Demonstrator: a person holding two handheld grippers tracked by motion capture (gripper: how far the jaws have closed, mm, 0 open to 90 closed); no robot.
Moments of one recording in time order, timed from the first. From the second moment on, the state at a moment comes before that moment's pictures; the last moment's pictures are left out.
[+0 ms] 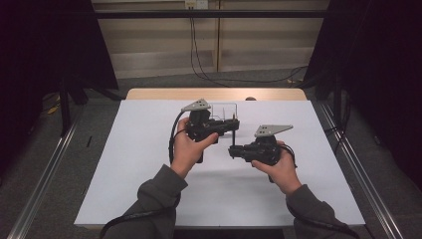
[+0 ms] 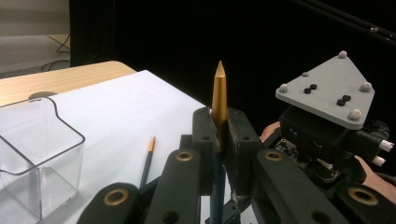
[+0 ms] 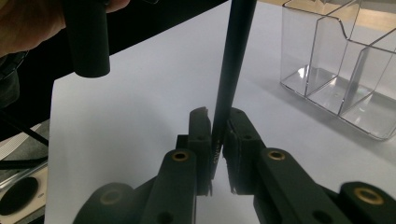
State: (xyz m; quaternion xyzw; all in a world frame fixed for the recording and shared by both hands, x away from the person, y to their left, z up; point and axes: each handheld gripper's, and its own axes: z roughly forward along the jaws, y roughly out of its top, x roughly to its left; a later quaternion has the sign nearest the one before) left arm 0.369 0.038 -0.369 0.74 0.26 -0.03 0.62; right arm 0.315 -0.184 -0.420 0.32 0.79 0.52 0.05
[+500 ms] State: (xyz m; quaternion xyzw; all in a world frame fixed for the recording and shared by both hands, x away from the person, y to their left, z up) left arm 0.370 0.045 -0.368 0.74 0.26 -0.02 0.62; right arm 0.315 -0.187 -0.418 0.31 0.78 0.54 0.05
